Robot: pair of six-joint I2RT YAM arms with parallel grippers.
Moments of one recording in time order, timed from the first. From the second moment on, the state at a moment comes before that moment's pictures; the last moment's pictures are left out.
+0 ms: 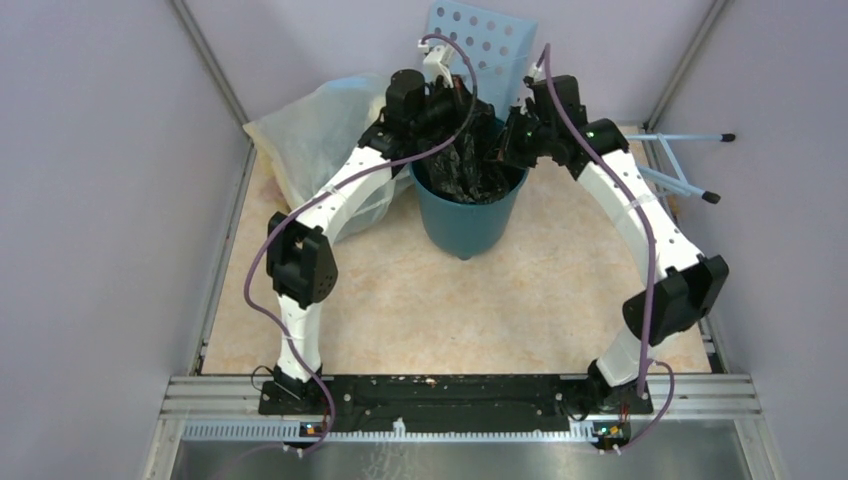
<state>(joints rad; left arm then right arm) -0.52 2.04 1.98 0.03 0.43 -0.54 0.42 1.62 1.82 -0.80 -0.20 0.61</state>
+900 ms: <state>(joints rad) -0.33 1.37 1.59 -0.24 0.21 -0.48 0.23 1.43 1.81 -1.02 0.06 0.56</state>
